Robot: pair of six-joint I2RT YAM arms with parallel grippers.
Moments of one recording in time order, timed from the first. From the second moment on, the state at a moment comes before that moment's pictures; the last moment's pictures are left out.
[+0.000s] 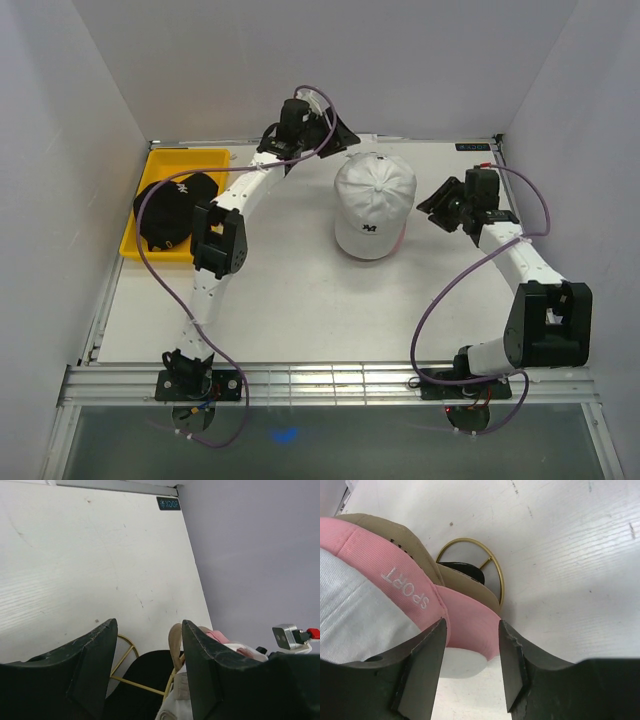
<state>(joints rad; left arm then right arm) -0.46 2.39 2.25 -0.19 0.42 -0.77 0.06 1.43 0.98 -0.24 -0.20 0.72</state>
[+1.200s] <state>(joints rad) -0.53 2.07 1.94 -0.17 0.51 -0.54 0.12 1.79 1.51 -0.13 -0.52 0.48</state>
